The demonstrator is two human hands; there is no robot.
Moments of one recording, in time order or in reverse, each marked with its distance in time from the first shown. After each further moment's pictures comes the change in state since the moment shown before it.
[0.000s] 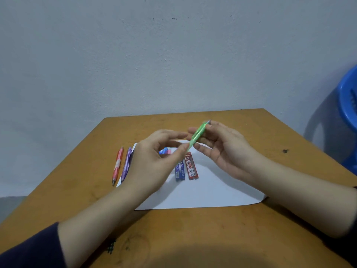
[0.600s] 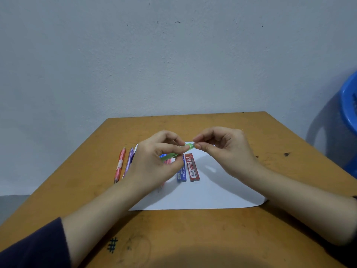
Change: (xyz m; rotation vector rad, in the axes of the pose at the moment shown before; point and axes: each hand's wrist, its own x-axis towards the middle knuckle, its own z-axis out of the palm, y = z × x) left_hand 0.009 -0.025 -0.007 0.288 -0.003 0.377; right_hand -0.009 0.002 -0.006 -0.880 -0.101 -0.544
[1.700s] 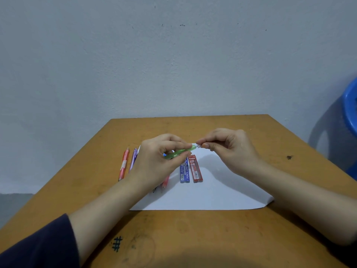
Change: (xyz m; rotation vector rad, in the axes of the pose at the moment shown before) left_hand 0.004 -0.004 -0.003 0.004 0.008 -0.022; right_hand 0.008 0.011 -0.010 -0.213 -0.081 -0.079
